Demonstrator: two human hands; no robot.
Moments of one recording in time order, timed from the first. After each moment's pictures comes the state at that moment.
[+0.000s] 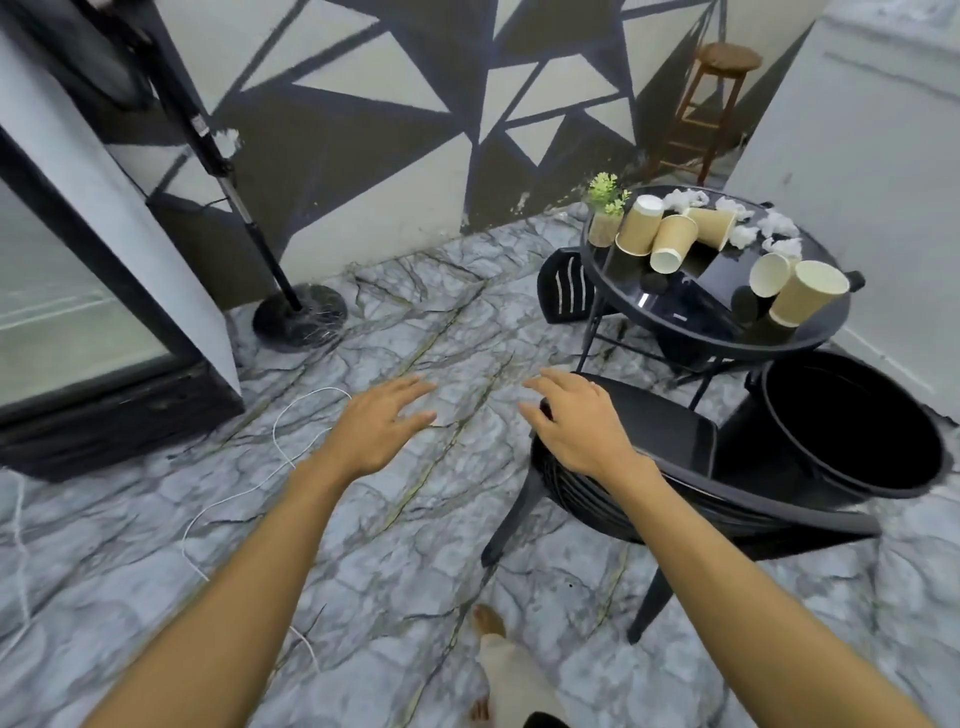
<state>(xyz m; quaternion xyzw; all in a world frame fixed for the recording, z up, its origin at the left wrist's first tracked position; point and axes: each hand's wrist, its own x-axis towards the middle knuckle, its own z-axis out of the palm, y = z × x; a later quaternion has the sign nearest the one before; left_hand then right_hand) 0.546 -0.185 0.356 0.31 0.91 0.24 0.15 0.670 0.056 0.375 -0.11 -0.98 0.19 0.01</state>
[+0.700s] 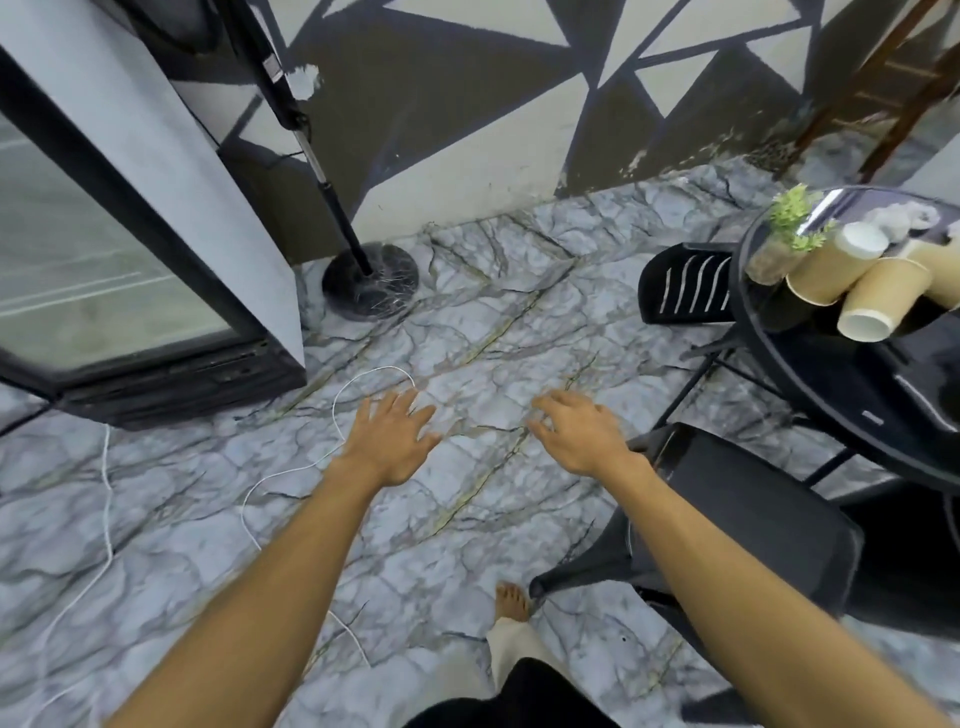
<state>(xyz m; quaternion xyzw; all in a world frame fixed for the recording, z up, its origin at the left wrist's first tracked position) 0.354 -0.203 0.287 0.21 0.95 -0.02 0.24 0.411 0.058 0.279 -0.05 -0.96 0.18 -0.22</state>
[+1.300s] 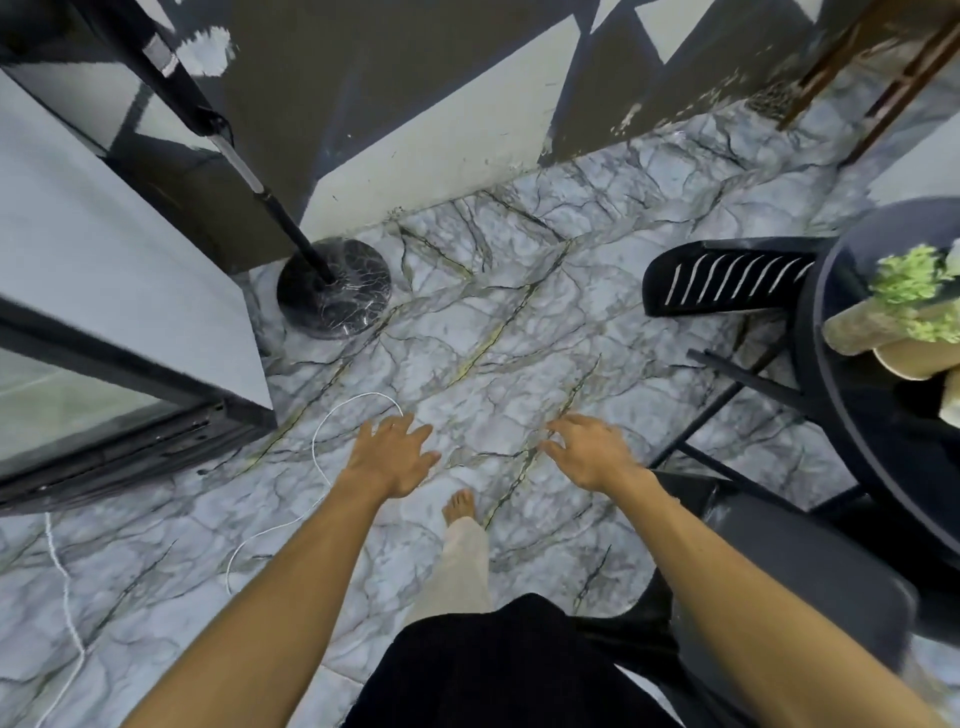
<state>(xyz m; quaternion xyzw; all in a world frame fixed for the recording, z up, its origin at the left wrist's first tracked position) 0.125 -0.177 0.226 0.23 0.89 -0.07 0.37 0.215 0.082 0.224 -0.13 -0.92 0.18 -0.32</state>
